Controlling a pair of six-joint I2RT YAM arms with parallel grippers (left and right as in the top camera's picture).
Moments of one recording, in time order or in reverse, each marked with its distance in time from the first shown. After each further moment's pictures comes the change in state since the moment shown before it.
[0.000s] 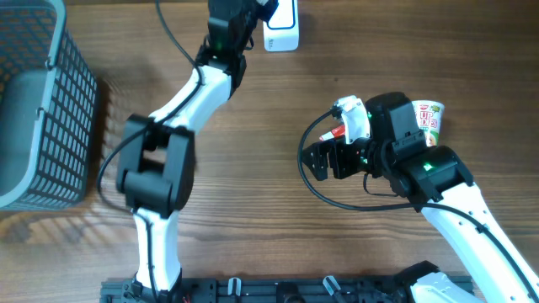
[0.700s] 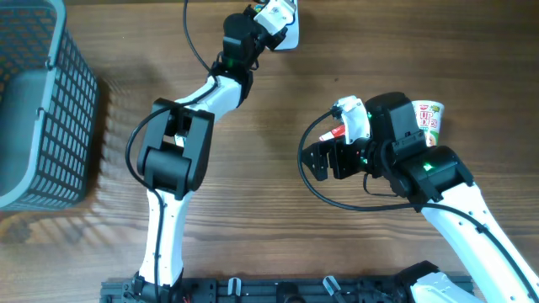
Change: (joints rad) left arm -0.011 0.183 0.001 0.025 0.121 0.085; right arm 0.000 0.000 0.000 0.000 0.000 0.000
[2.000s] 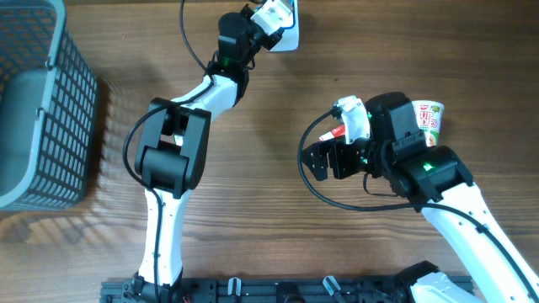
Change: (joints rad) left arm 0.023 0.004 0.001 0.004 0.063 0.007; right arm 0.000 0.000 0.000 0.001 0.000 0.000
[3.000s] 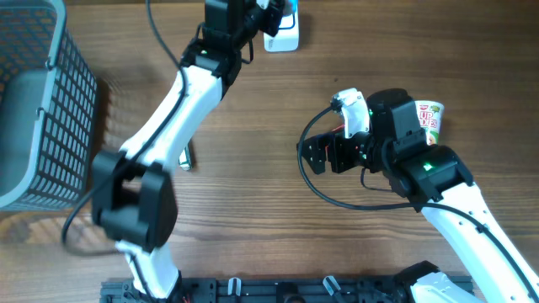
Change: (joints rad) left arm -0.050 -0.460 0.009 -0.691 -0.046 -0.397; right arm 0.000 0.000 0.005 0.071 0.004 0.022
